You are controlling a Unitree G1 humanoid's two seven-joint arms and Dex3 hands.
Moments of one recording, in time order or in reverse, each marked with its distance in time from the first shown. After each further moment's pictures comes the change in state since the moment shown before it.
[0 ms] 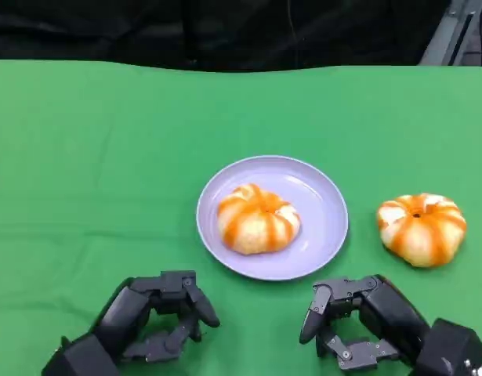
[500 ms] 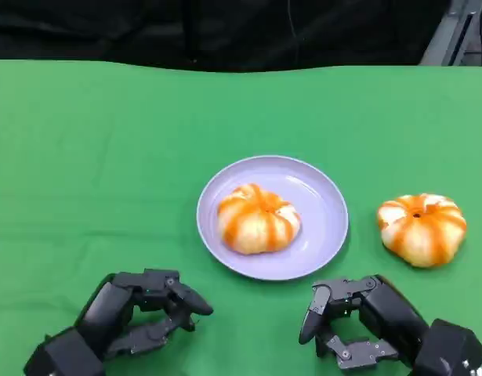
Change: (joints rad) left arm 0.005 0.026 0.036 -0.020 -0.035 0.024 -0.027; right arm 0.000 0.000 0.000 0.000 -0.014 0.000 -0.014
